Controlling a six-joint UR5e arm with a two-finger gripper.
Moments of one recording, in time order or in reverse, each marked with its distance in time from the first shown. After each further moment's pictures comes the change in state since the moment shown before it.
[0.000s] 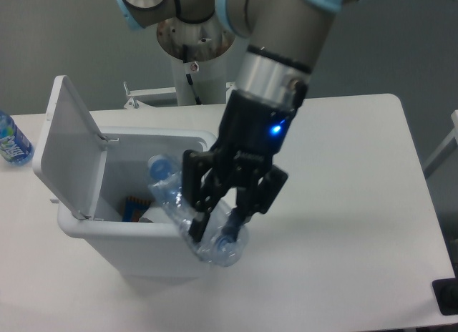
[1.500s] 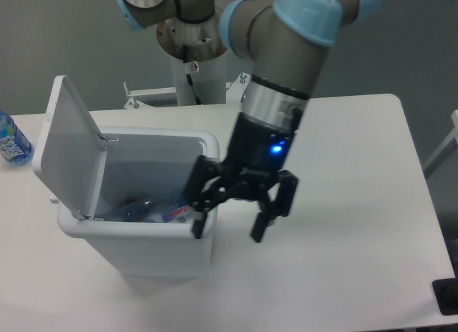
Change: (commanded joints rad) arm 0.135 0.011 -0.054 -0.005 0.015 0.184
